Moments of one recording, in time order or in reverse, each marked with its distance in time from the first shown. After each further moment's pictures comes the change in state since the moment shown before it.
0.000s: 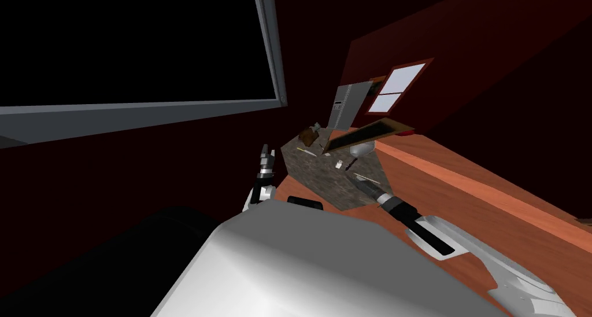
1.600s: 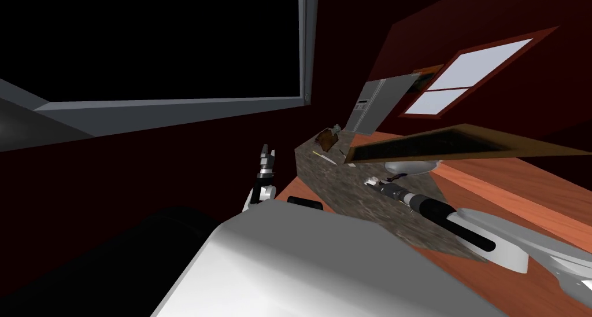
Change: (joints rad) left arm 0.000 0.000 0.000 0.000 0.000 0.000 0.000; right arm -0.142 -0.343 0.151 0.336 0.063 0.058 0.083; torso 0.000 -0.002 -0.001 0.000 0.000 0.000
